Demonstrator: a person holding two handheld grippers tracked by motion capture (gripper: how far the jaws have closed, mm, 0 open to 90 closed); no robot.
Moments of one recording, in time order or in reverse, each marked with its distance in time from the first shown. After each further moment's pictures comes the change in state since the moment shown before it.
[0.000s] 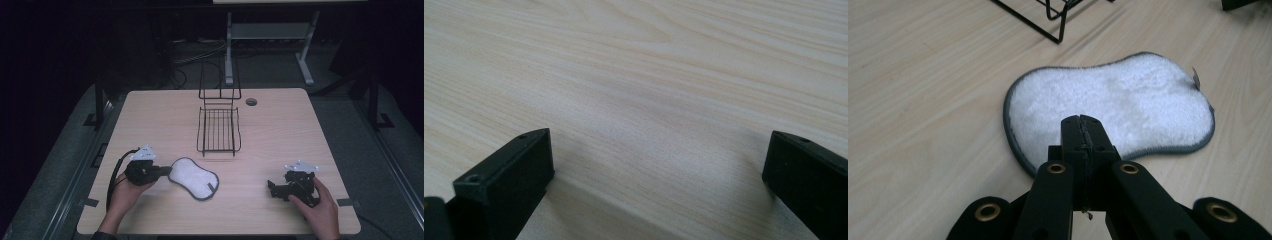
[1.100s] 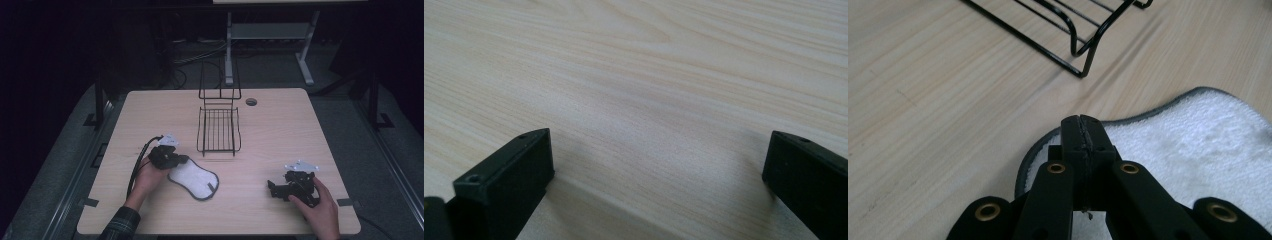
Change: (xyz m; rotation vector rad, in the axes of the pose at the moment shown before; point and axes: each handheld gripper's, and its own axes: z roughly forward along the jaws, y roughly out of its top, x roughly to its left) left arm 0.020 0.033 0.064 0.069 -0.007 0.040; right arm 0.000 0.000 0.000 0.000 0.000 -0.002
